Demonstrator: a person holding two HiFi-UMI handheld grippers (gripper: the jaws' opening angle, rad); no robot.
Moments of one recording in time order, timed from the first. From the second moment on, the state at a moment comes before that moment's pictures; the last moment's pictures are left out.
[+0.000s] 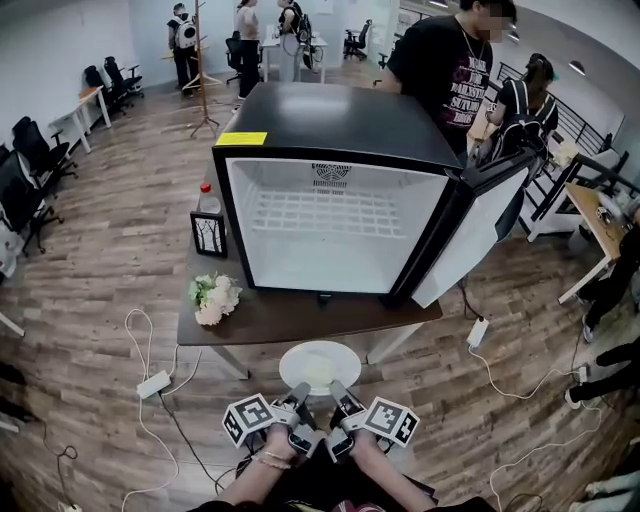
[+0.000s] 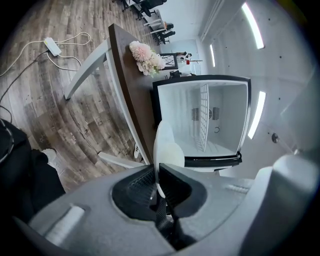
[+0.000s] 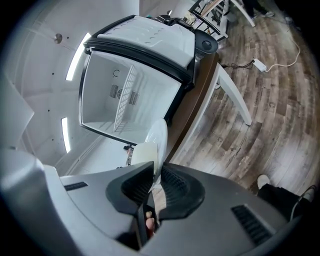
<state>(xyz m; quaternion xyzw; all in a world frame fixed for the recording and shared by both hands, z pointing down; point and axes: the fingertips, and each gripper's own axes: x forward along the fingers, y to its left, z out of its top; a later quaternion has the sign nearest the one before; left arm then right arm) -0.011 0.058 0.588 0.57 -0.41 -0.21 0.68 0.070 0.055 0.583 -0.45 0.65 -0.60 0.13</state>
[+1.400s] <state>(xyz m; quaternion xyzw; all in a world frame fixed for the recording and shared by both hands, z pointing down) -0.015 -0.067 0.588 0.58 -0.40 -0.18 0.69 0.066 -0.066 0.585 -0.47 0.63 -0.60 0.15</state>
